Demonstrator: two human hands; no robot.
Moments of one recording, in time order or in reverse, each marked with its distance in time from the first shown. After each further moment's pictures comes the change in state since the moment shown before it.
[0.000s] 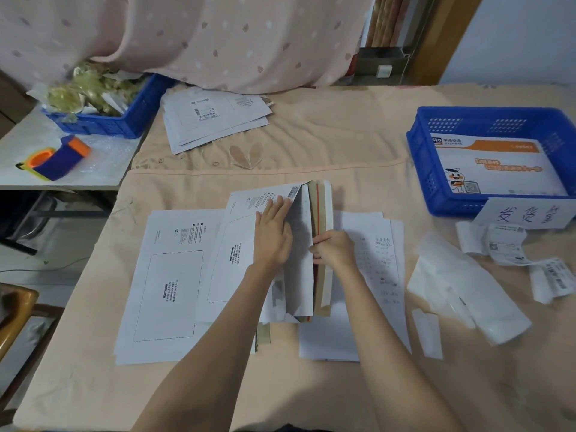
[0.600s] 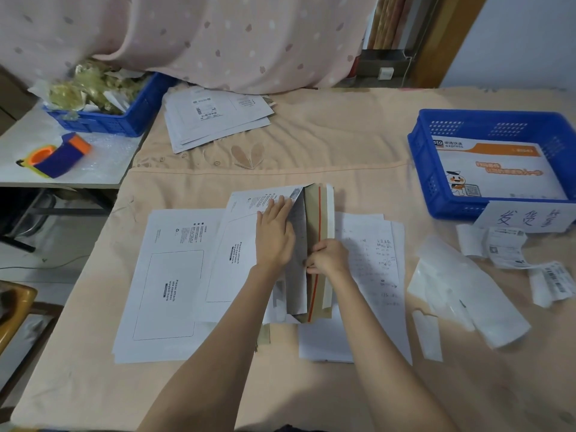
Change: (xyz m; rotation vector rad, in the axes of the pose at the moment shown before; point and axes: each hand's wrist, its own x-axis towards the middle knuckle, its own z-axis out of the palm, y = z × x) left_hand 0.001 0.004 0.002 0.004 0.035 -0.024; right_hand -0.010 0.004 0.013 -0.010 -0.033 0.065
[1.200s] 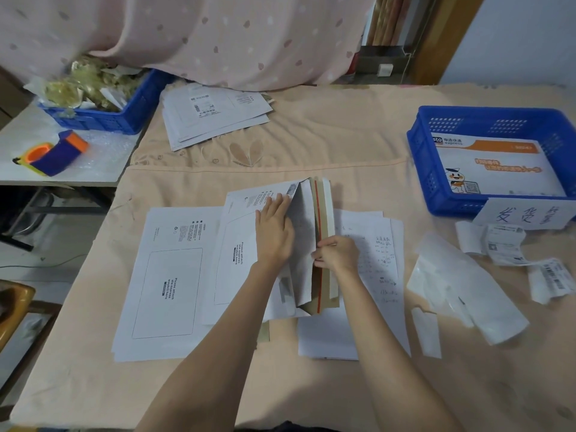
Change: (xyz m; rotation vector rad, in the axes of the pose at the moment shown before) left_hand 0.004 0.001 0.005 -0.015 0.037 -0.054; right_hand -0.006 -0.001 -0.013 0.158 0.097 0.016
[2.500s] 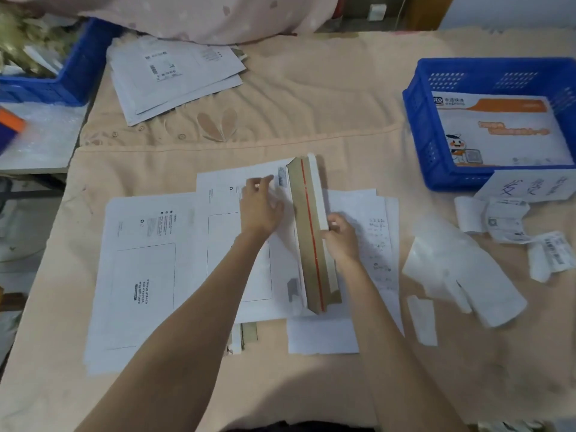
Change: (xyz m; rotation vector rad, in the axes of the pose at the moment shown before) left_hand 0.053 -0.030 0.034 0.202 -0.164 -0.056; right_hand 0.058 0.029 -0.012 -0.159 0.044 -0.124
